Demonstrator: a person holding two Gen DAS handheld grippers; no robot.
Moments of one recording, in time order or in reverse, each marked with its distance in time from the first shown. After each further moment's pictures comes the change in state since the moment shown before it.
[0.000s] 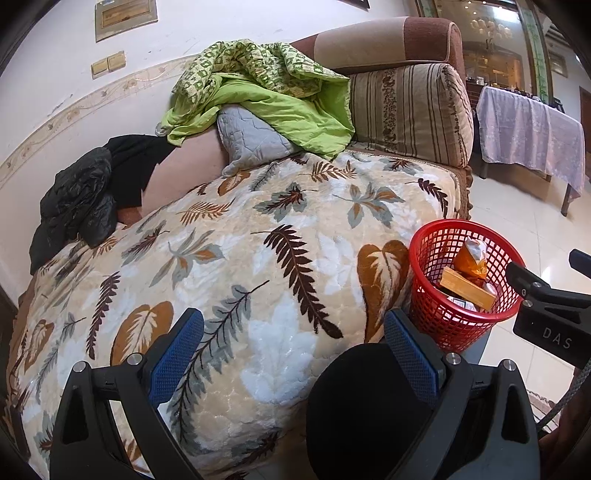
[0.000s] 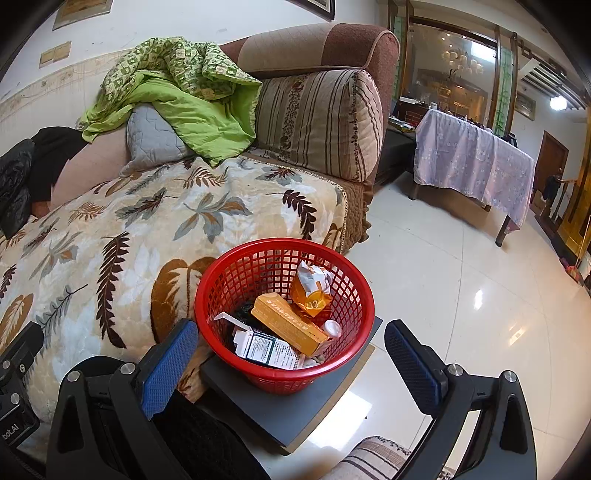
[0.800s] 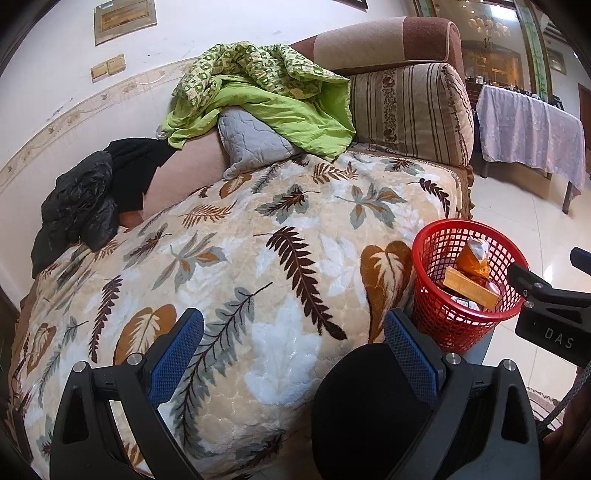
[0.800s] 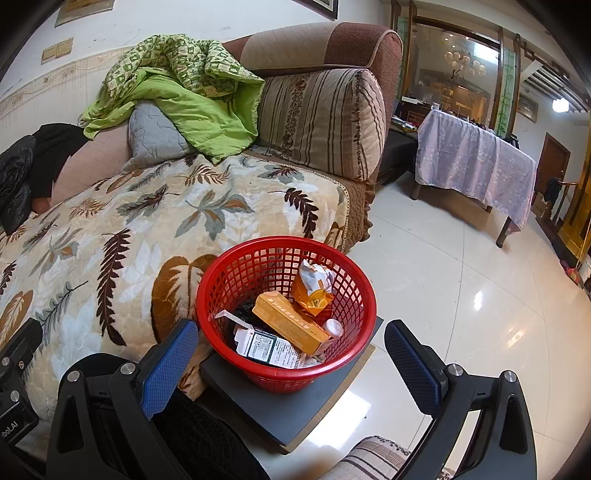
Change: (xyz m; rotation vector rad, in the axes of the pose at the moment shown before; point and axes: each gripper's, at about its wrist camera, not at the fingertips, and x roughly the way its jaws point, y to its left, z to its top) left arm 0.001 0.005 -0.001 0.006 -0.006 0.004; right arm 0.001 0.002 0.000 -0.007 0.002 0.001
